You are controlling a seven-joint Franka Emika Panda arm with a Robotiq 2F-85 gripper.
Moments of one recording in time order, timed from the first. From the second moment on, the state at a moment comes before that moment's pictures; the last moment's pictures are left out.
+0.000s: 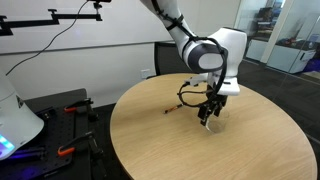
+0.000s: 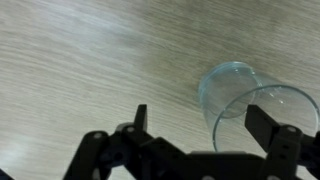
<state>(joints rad) -0.15 0.87 -0.19 -1.63 0.16 2.49 1.00</state>
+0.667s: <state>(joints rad) -0.13 0.90 -0.18 -1.62 0.18 2.49 1.00</state>
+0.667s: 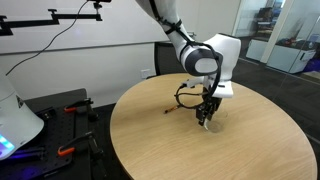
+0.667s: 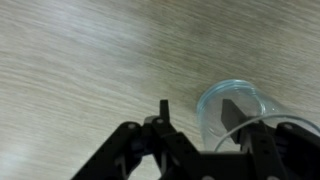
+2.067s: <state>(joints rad) -0.13 0.89 -0.20 -1.64 0.21 2.56 1.01</state>
